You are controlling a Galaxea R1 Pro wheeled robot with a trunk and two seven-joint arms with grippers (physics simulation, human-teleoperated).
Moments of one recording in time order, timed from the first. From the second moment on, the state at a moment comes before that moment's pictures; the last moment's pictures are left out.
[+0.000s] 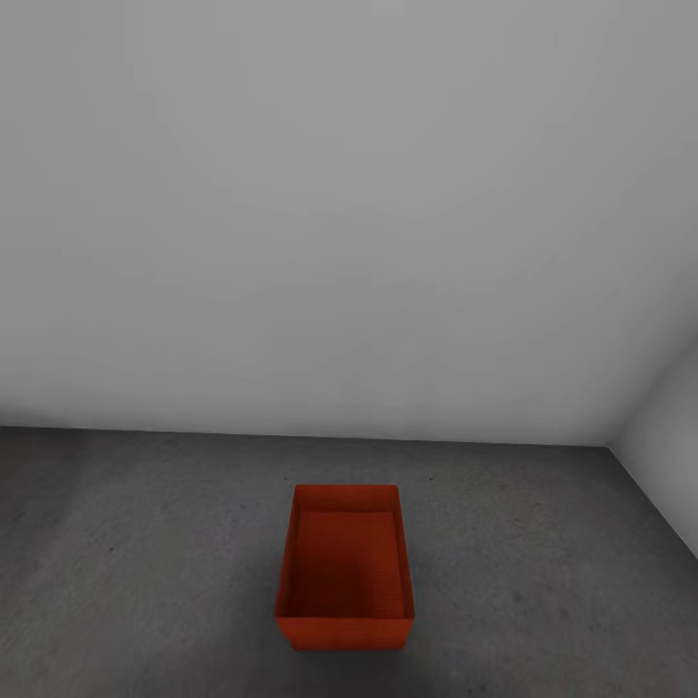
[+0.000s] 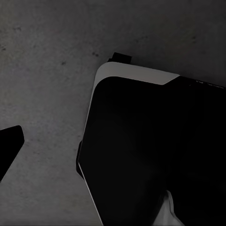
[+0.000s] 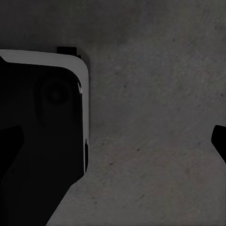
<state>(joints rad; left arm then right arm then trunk) -0.32 -0.07 0.09 0.00 0.15 0.00 0.21 -0.27 -0.04 0.03 0.03 0.03 -0.06 -0.15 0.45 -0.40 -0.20</state>
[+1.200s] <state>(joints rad) -0.31 -0.07 0.09 0.00 0.15 0.00 0.21 -0.27 -0.03 0.03 0.03 0.03 -0.06 -0.14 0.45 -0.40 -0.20</state>
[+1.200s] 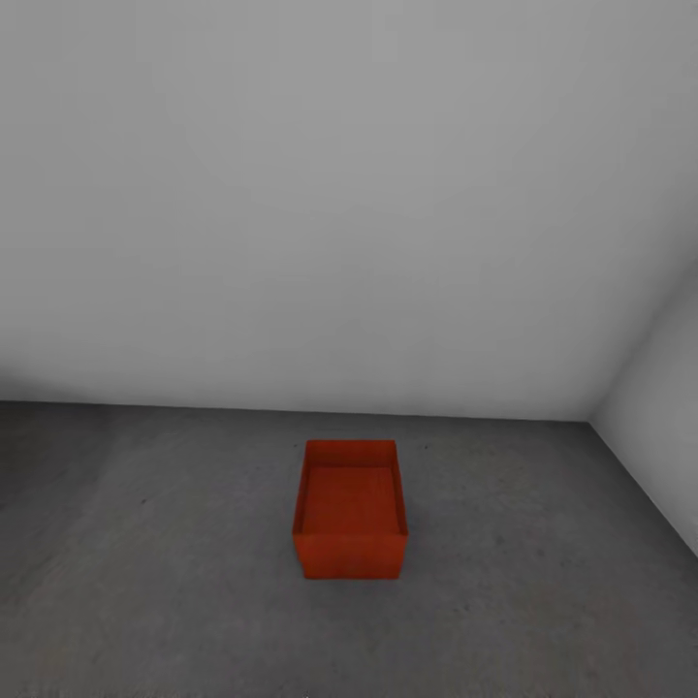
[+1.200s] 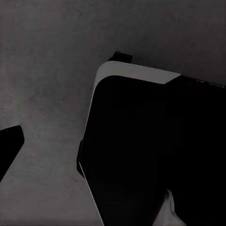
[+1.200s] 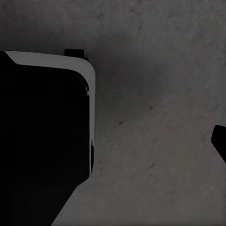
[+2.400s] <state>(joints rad) -0.28 -0.05 0.09 0.00 0.14 -0.01 0.20 -0.20 -0.03 0.03 0.03 0.03 -0.07 -0.09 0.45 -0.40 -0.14</state>
